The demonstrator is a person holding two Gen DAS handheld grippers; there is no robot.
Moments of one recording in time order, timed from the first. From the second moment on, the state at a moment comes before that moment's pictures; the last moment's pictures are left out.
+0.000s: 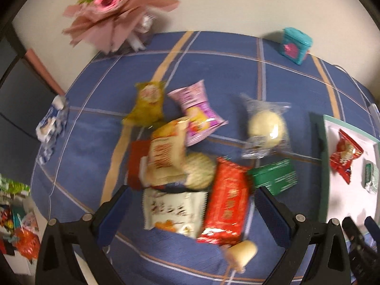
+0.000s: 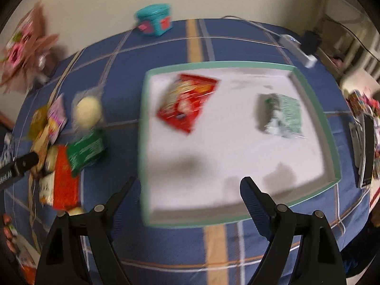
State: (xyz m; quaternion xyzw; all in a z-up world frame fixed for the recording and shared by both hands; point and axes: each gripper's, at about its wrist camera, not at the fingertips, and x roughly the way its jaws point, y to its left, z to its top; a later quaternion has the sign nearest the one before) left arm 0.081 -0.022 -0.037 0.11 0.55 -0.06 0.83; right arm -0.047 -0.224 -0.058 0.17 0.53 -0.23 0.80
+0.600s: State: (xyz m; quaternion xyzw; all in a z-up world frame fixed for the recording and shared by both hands) left arm 0.078 0.062 -0.073 0.02 0.61 -0.02 0.79; right arm -0.006 -0.102 -0.079 0.13 0.57 -0.08 0.81
